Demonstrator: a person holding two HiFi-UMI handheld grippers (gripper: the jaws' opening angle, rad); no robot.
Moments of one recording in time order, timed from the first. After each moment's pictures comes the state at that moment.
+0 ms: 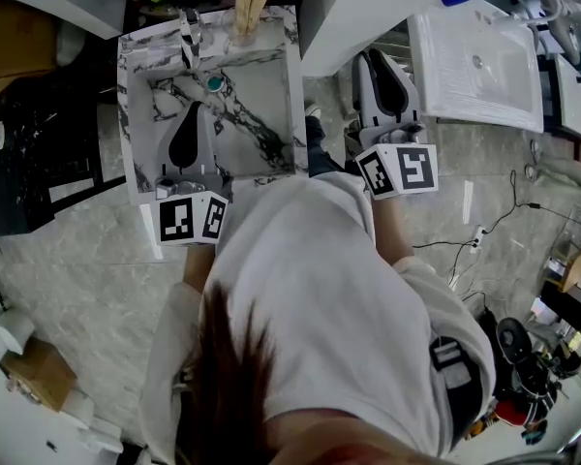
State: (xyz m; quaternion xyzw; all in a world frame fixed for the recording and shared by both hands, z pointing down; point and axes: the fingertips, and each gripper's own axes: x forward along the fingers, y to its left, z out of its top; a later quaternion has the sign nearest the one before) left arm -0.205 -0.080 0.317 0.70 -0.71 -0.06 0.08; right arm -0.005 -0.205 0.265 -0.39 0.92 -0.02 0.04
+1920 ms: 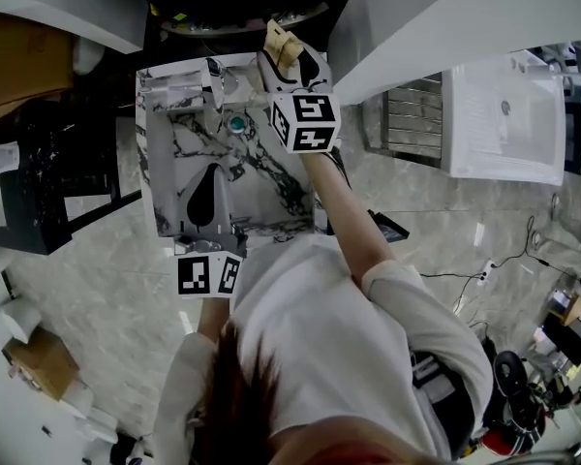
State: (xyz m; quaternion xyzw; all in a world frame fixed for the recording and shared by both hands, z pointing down) left arm -0.237 -0.111 0.359 0.67 -0.73 -0.01 0.15; right arm -0.214 -0.336 0.415 -0.37 0.92 -0.14 -0.07
